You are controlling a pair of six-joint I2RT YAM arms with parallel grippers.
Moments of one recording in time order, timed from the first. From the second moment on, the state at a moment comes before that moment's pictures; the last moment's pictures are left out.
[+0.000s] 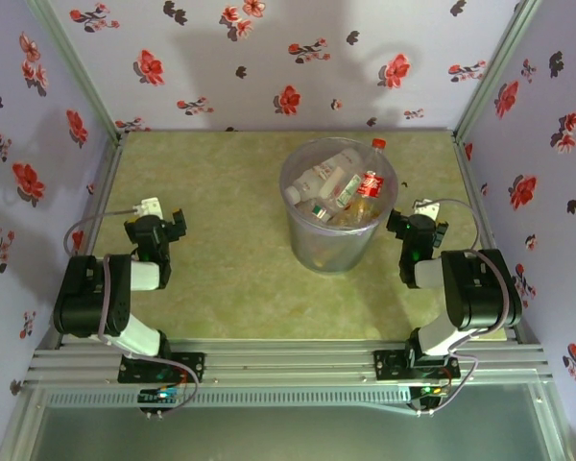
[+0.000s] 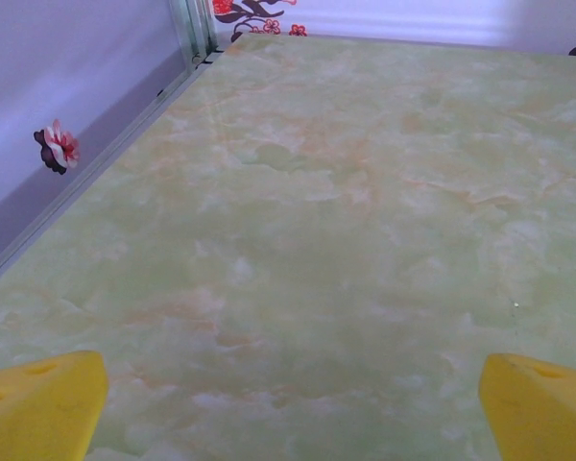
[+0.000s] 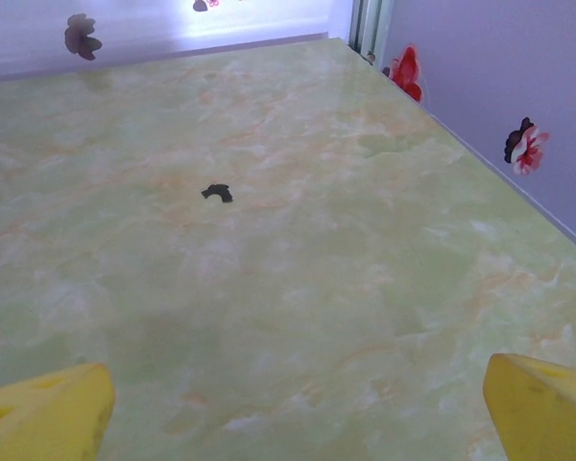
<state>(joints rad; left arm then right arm) -0.02 1.54 0.38 0.80 -0.28 -0.06 0.05 1.56 0.36 0.81 0.34 0.12</state>
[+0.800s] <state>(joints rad) -0.02 1.54 0.38 0.81 -0.28 -0.06 0.05 1.56 0.36 0.81 0.34 0.12</state>
